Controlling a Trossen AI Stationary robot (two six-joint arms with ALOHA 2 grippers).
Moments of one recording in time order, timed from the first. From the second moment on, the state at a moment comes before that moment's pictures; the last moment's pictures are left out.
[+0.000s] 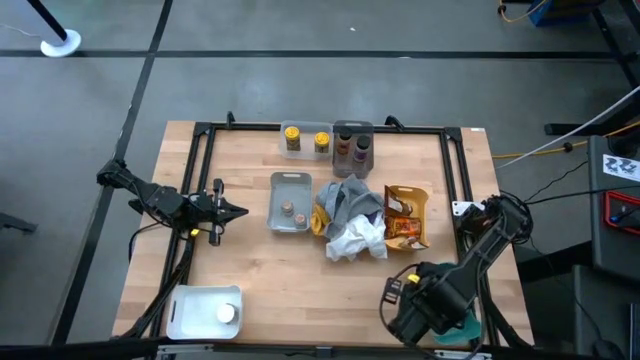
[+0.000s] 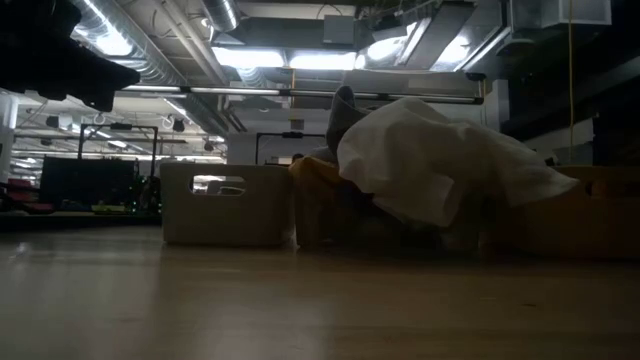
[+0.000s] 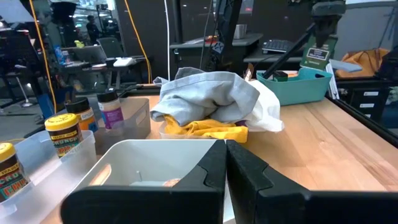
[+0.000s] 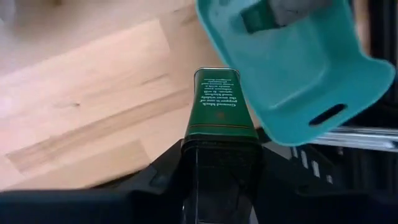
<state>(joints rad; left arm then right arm) -0.48 0.01 0.06 -0.12 -0.59 0.04 0.80 1.89 1.90 -1.57 -0.13 2.70</state>
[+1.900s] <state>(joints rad) -0.48 0.01 0.06 -0.12 -0.59 0.04 1.04 1.89 1.61 -1.43 -0.19 2.82</state>
